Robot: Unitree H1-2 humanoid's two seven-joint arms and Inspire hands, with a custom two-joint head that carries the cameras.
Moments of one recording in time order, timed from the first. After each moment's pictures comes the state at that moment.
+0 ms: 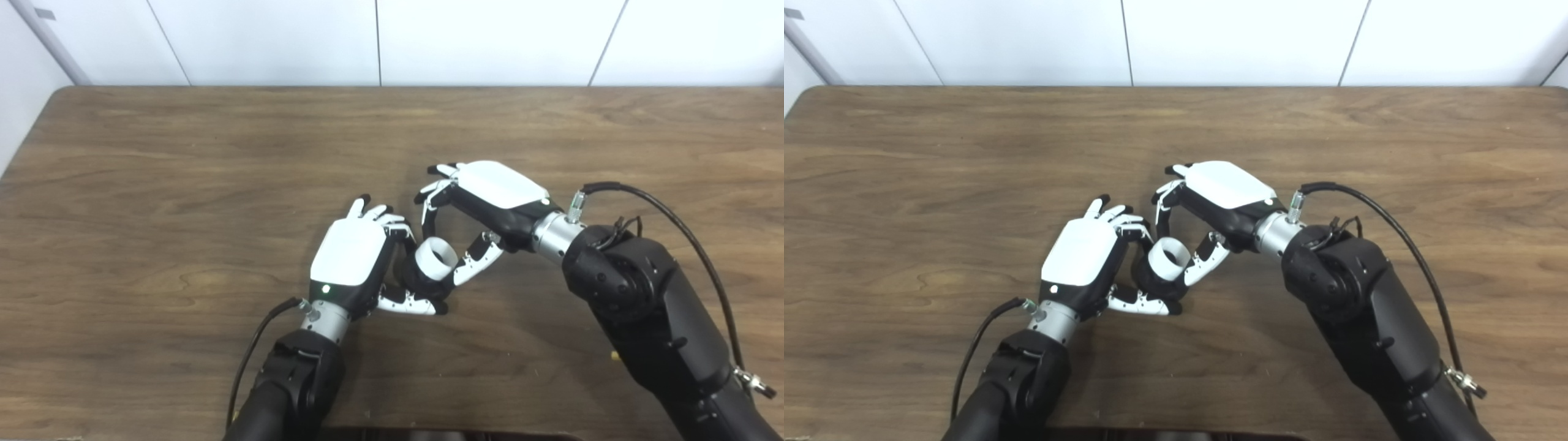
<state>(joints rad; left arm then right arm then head) 0.03 0.11 -0.46 -0.27 1.13 0.19 -0.12 -0.34 -0.29 0.43 -0.42 -0.81 0.25 0.70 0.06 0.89</state>
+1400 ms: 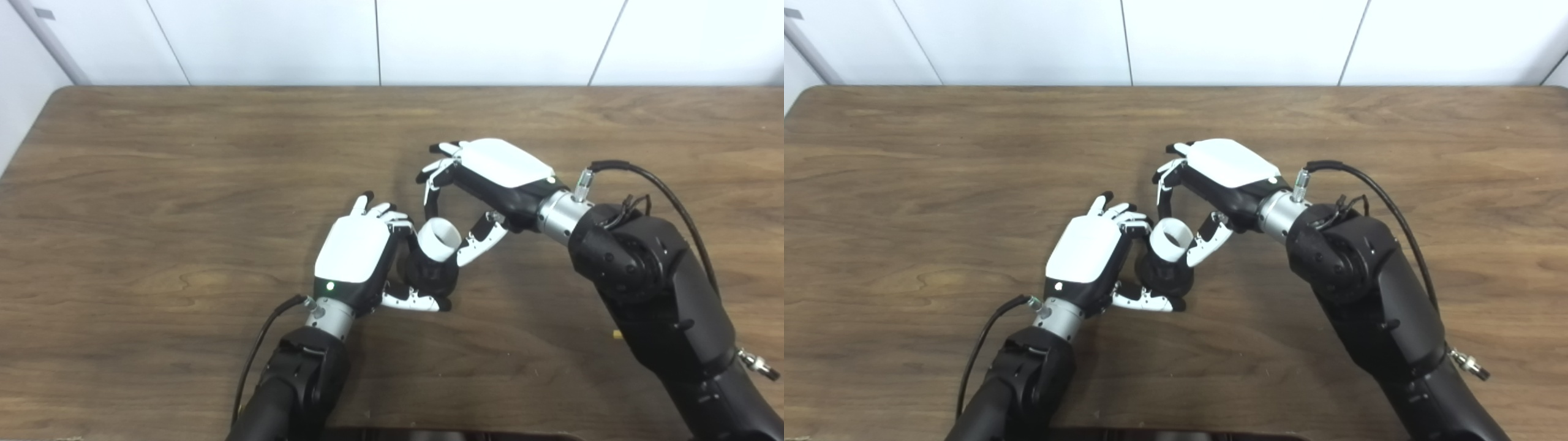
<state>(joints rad) 0.02 0.10 -0.46 -0.25 1.14 0.19 -0.10 -0.40 -0.29 0.40 -0.42 -0.81 0.25 0.73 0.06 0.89</state>
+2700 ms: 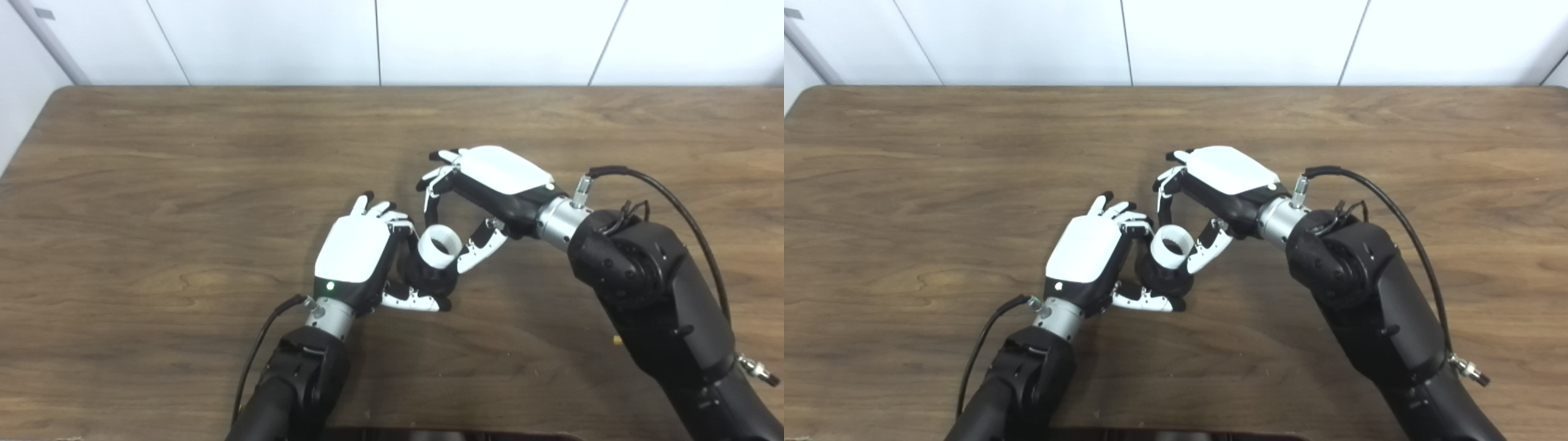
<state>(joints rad) 0.02 0.11 -0.46 -0.25 1.14 0.19 -0.10 -0.38 -0.29 0.40 -0.43 -0.82 0.25 0.75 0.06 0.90</state>
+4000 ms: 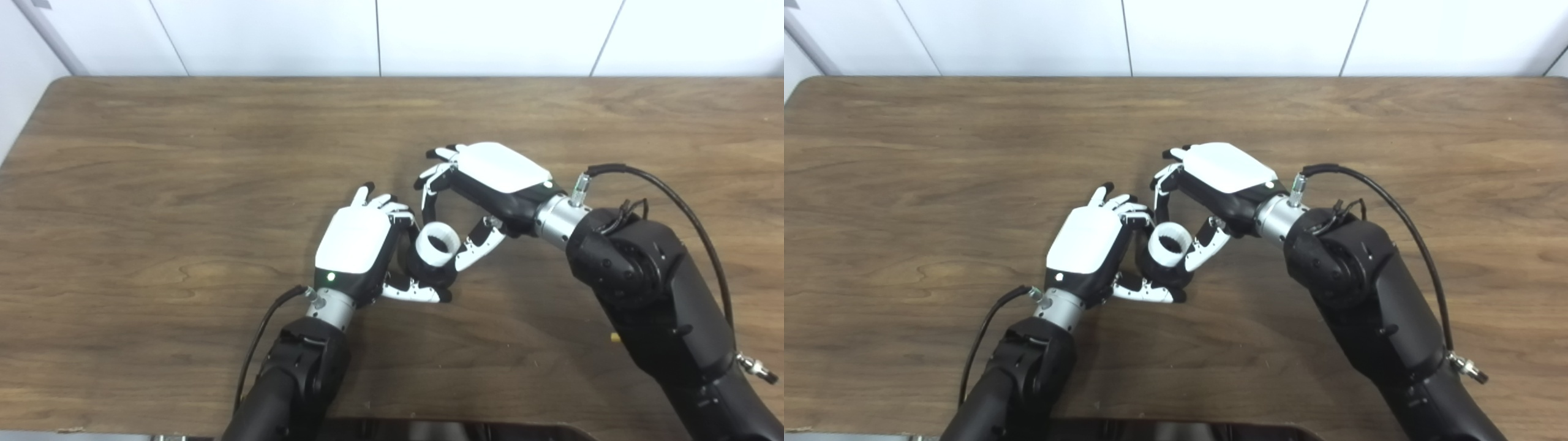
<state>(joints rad) 0.01 0.11 -0.47 -0.25 1.14 0.20 -0.10 -0.36 -0.29 0.42 -0.44 -0.83 0.24 0.74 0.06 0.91</state>
